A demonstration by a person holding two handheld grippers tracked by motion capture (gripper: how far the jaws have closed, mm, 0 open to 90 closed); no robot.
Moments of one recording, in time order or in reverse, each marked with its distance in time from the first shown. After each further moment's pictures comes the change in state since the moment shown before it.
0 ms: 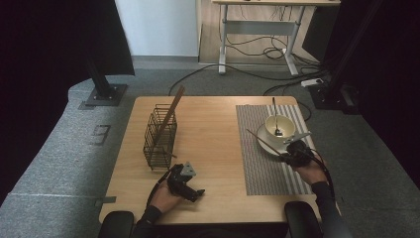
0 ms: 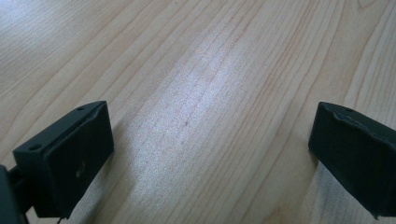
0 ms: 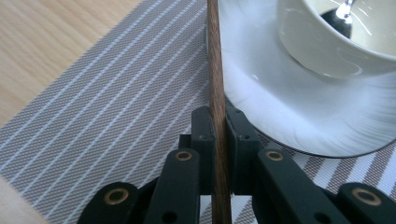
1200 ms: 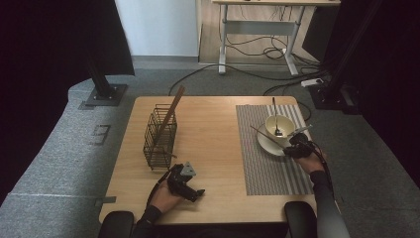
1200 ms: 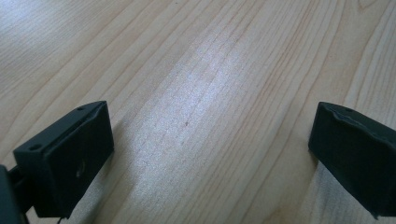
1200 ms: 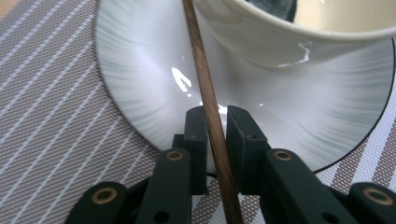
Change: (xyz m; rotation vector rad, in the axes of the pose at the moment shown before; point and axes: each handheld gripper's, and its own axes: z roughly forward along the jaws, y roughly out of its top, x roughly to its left) left arm 0.000 0.000 0.000 -0.004 0.001 -0.005; right arm -0.051 -0.002 0.041 0.037 -0.048 0.086
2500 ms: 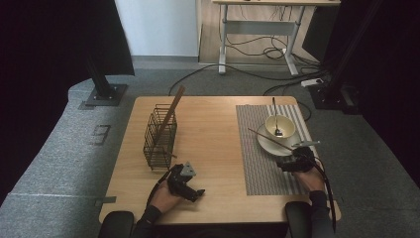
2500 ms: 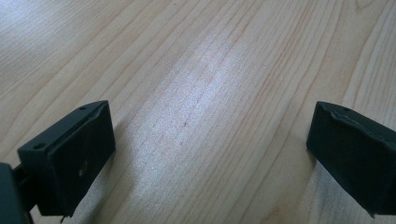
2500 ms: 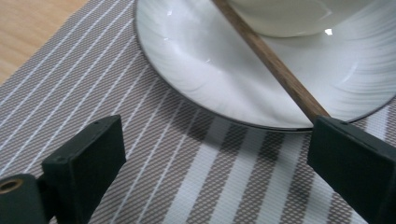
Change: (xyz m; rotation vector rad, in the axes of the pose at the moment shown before) left arm 0.000 0.000 0.000 -0.001 -0.002 0.005; right arm 0.027 -0.041 -0.007 -0.180 -0.011 0.136
